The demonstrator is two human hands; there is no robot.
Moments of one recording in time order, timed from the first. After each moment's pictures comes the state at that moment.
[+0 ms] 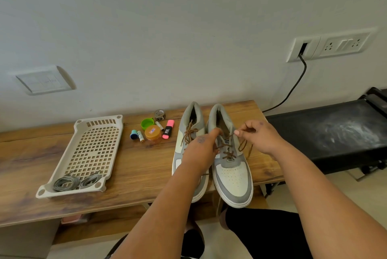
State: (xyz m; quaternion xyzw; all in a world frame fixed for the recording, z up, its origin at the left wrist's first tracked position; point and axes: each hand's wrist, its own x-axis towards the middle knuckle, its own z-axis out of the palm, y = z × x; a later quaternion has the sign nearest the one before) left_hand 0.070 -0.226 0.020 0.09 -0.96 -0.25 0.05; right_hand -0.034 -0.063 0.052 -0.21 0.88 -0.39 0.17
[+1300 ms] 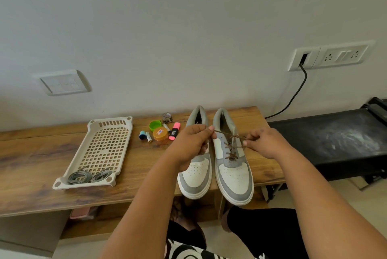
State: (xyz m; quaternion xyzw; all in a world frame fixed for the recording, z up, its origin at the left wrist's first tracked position) left_hand 0.120 -0.239 0.101 0.16 -0.71 -0.69 0.02; right_hand -0.015 -0.051 0.076 -0.23 0.93 -0.24 0.17
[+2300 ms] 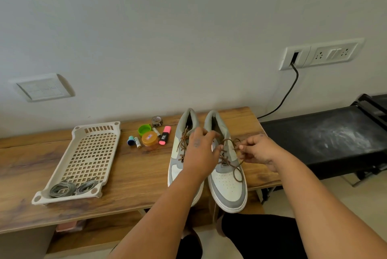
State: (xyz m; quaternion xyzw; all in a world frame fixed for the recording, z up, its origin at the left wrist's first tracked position) left_hand 0.070 -0.208 0.034 0.12 -0.94 -0.27 0.17; right_hand -0.029 -0.047 0.050 -0.07 0.80 -0.49 0.33
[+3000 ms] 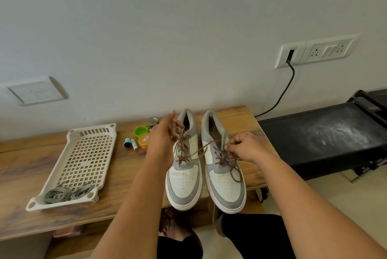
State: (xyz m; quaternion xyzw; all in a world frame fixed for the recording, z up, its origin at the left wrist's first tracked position) left_hand 0.088 -0.259 0.083 0.24 -0.52 -0.79 0.21; right_hand -0.023 -0.074 0.044 -0.09 0.87 -0.42 0.25
